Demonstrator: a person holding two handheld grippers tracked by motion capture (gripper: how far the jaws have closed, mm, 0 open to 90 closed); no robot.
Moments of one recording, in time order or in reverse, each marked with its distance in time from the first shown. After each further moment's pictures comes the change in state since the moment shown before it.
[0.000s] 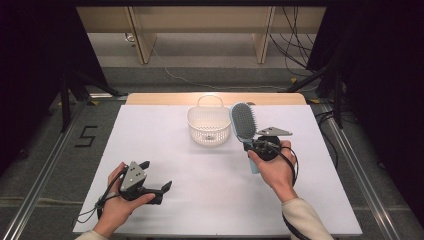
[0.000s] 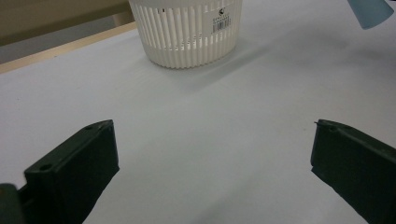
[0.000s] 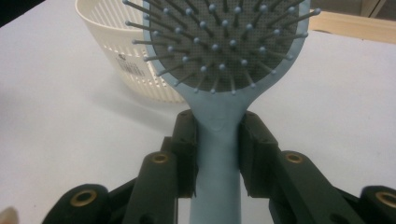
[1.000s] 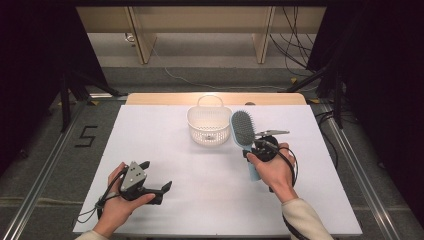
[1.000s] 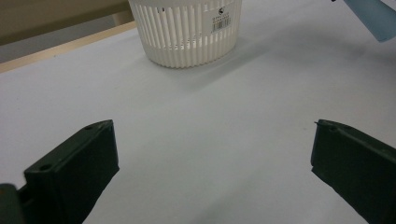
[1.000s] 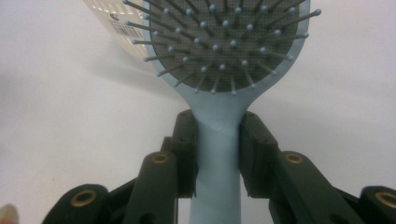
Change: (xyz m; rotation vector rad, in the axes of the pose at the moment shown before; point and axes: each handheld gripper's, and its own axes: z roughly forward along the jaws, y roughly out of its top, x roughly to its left) left arm 0.000 0.000 0.000 0.004 -0.001 0.001; right arm 0.001 -0.003 0.005 0.156 0.021 0.089
